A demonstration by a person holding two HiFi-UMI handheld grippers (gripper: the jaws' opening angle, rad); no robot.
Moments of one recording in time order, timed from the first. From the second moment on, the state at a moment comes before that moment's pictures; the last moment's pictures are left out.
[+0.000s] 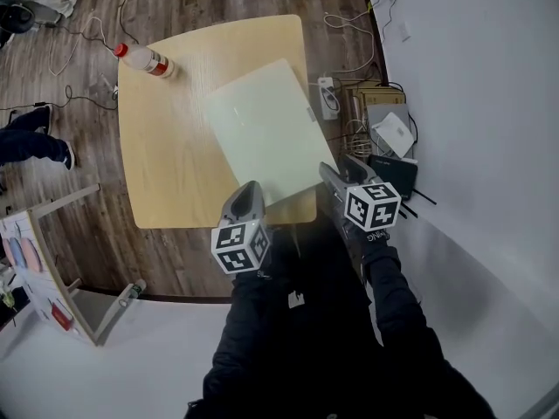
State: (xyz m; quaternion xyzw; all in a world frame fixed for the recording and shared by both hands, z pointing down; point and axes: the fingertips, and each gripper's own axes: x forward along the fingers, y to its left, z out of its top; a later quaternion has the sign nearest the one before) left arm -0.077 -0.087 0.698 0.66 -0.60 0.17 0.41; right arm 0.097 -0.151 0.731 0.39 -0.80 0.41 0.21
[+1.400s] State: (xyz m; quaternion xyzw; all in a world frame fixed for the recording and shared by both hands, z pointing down) left arm -0.041 -0.089 0.717 0.66 -0.60 0.18 0.41; right arm 0.081 -0.131 0.789 0.16 -0.74 0.65 0.06
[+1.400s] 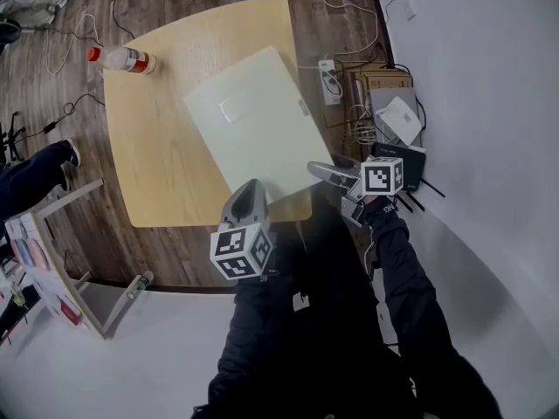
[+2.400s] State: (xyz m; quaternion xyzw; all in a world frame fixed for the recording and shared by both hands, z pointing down) left arm -0.076 -0.083 0.624 0.65 -0.65 0.13 0.36; right arm 0.083 -0.114 0.678 0.18 -0.78 0.60 0.07
